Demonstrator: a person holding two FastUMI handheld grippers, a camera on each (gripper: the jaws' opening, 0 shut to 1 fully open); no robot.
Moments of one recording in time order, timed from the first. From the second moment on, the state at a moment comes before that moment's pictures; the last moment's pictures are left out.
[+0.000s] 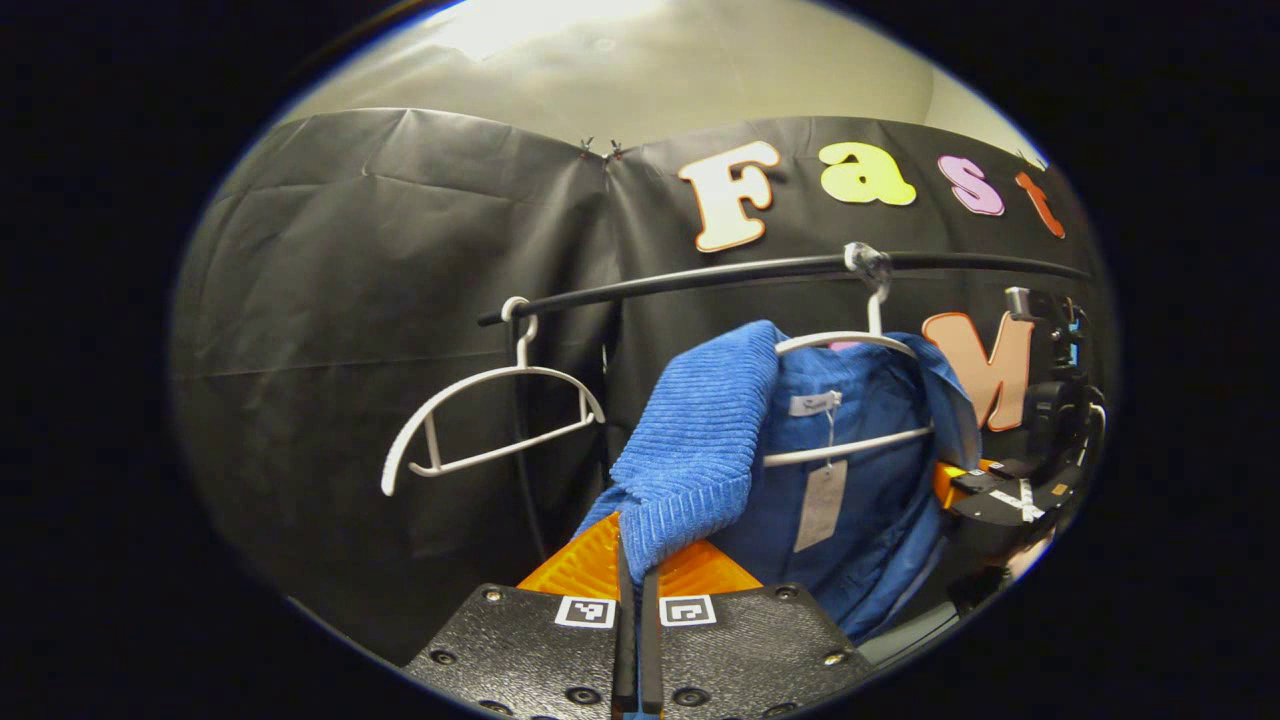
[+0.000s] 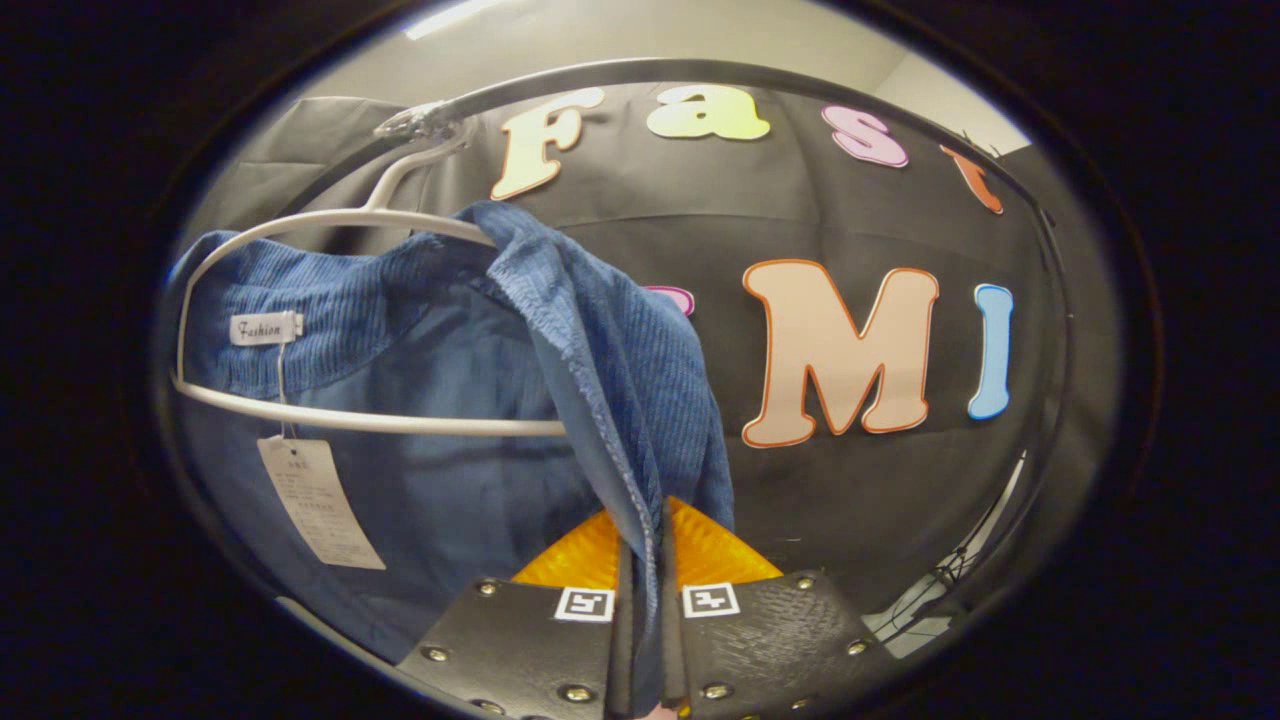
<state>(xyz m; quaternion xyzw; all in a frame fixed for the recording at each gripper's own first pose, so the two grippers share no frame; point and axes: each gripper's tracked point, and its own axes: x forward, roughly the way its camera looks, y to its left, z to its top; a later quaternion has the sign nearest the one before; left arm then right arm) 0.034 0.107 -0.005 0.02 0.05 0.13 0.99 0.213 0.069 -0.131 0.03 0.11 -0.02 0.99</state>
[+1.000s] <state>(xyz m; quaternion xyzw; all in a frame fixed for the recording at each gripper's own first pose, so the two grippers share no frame) 0.045 0.193 0.033 0.04 0.00 0.18 0.98 0.242 -0.009 -0.072 0.04 0.04 -0.07 1.00</state>
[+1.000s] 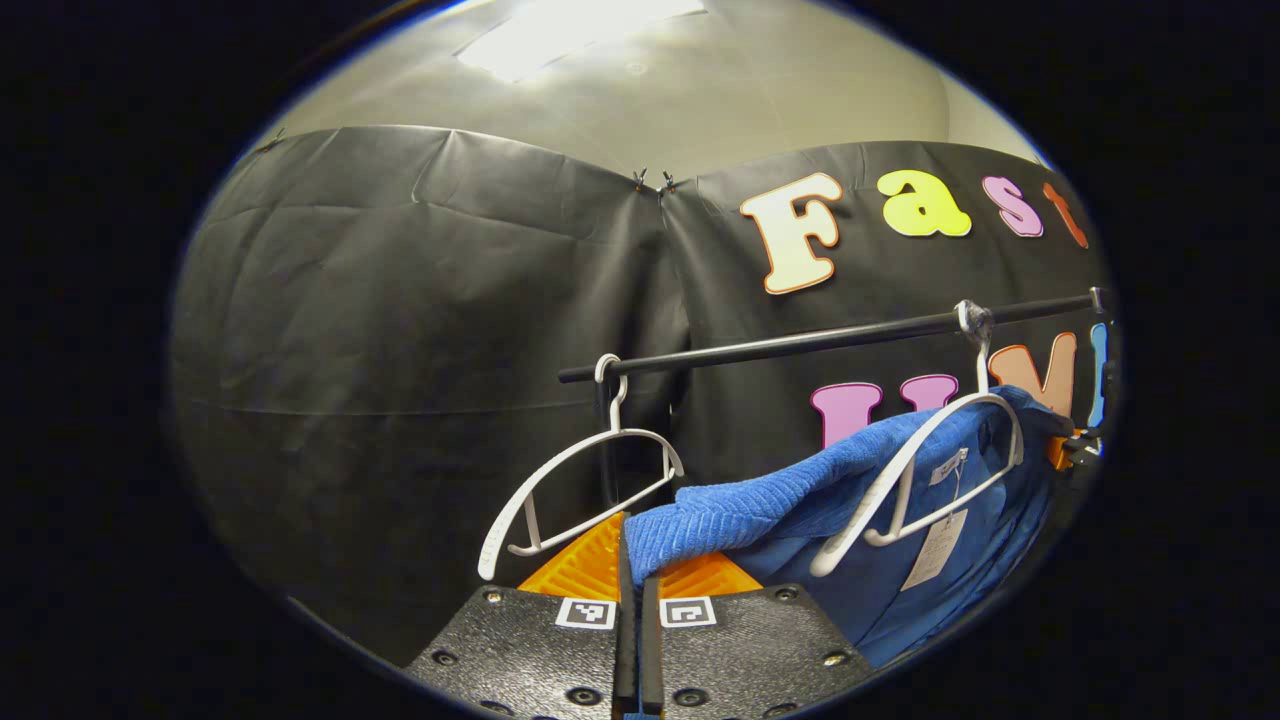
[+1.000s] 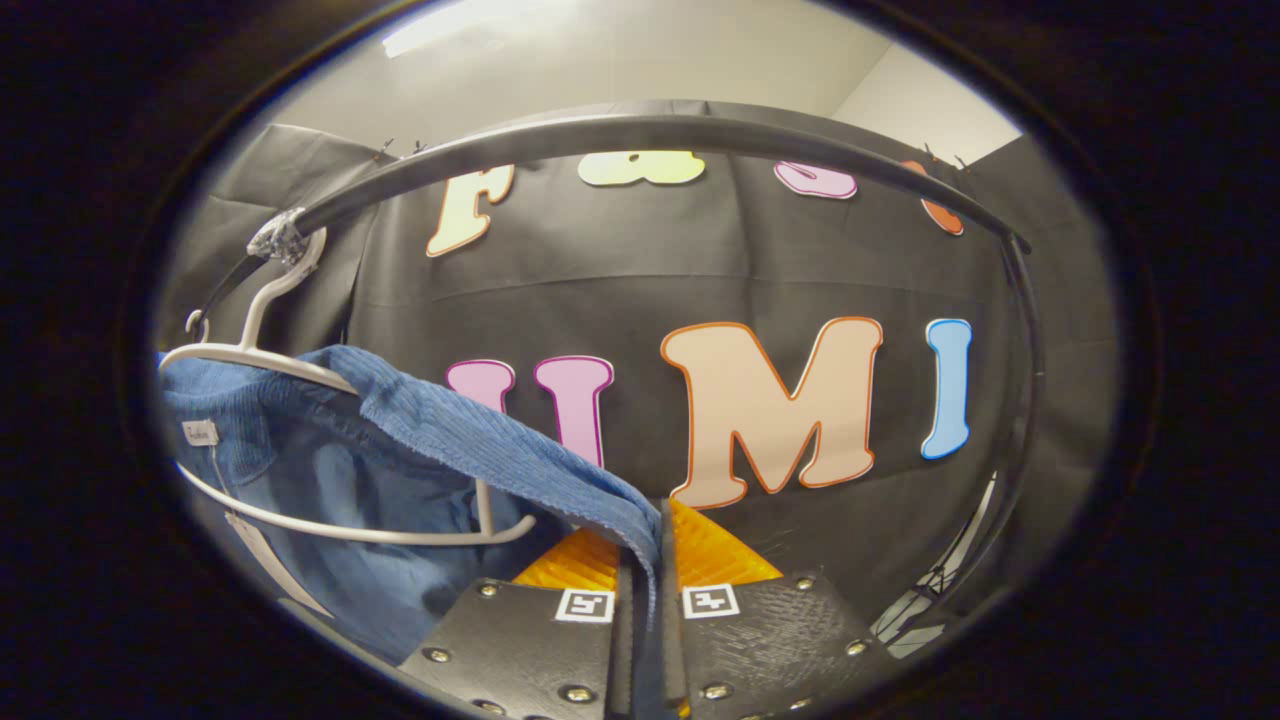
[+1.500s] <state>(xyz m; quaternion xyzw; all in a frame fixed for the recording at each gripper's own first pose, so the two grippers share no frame) 0.062 0.183 -0.006 0.03 0.03 0.16 0.99 0.260 -0.025 -0.083 0.04 0.06 -0.08 0.99</state>
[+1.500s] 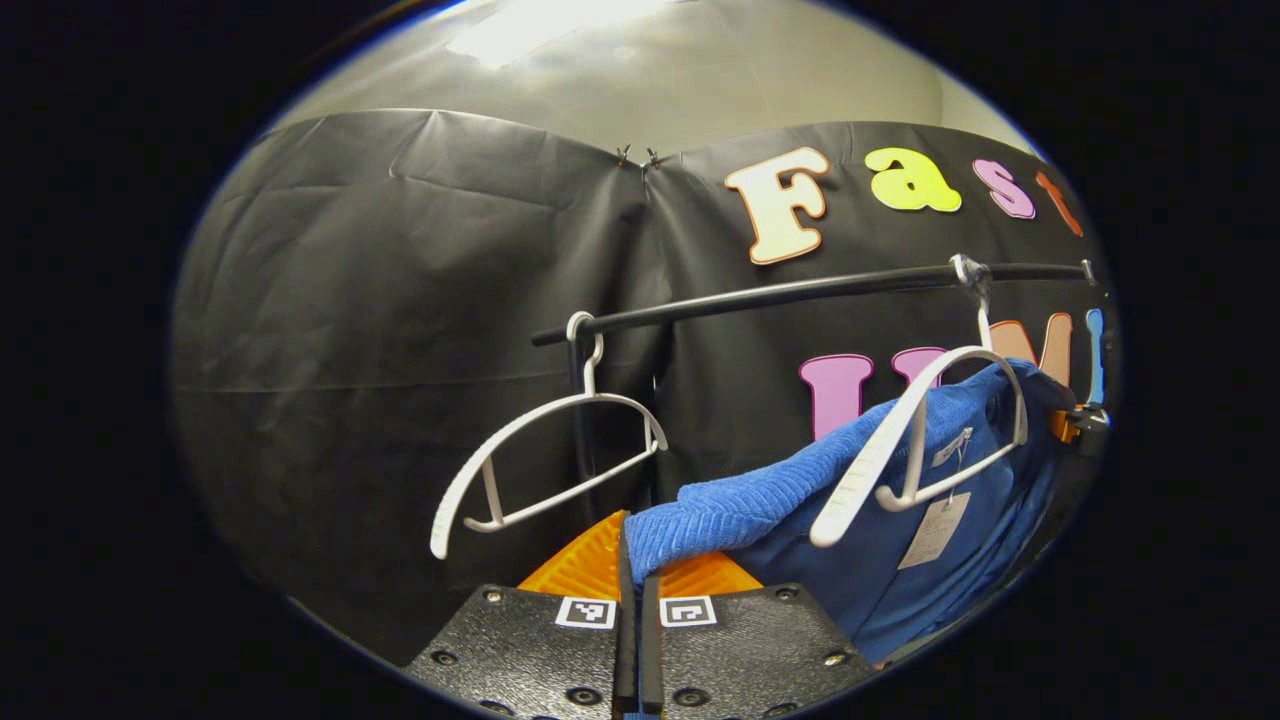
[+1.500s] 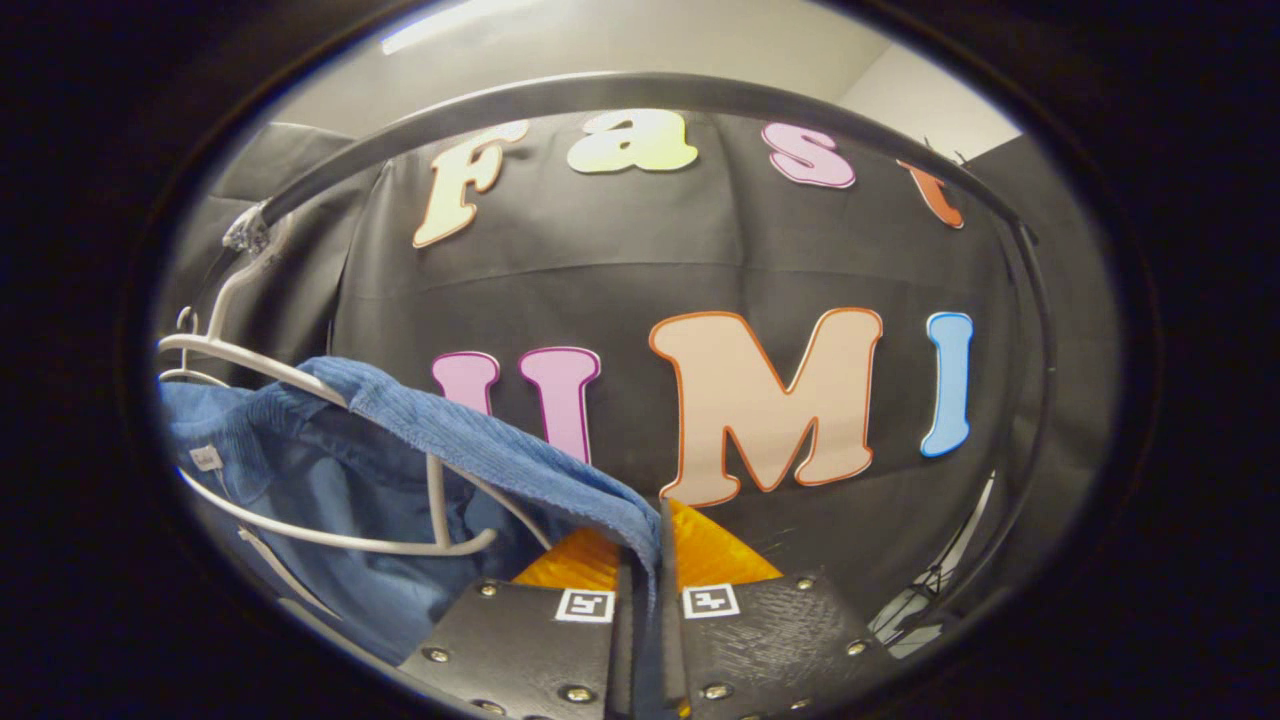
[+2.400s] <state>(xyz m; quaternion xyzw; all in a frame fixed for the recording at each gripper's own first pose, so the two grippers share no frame) 0.053 0.156 -0.060 0.00 0.08 0.16 0.98 0.280 -0.031 -0.132 0.01 0.11 -0.07 0.99</state>
